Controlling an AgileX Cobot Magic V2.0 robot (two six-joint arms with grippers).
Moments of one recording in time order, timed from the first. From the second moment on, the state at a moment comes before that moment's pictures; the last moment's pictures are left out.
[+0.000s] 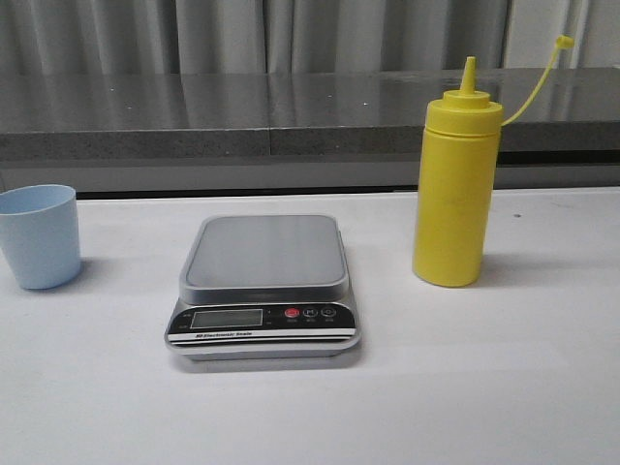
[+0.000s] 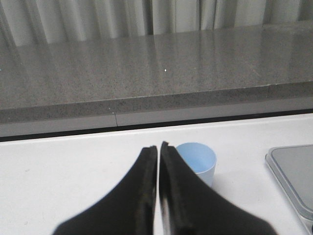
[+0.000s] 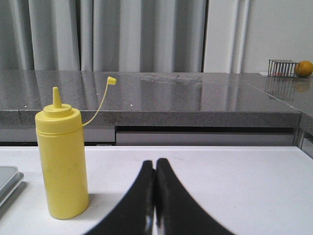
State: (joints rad) left arm 0.02 0.35 -0.44 -0.07 0.34 0.08; right arm 0.01 -0.01 0.03 -0.07 -0.07 0.12
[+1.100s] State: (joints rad) left arm 0.02 1.40 -1.07 -0.15 0.65 0.08; right arm 0.01 -0.01 0.03 -0.07 -0.07 0.12
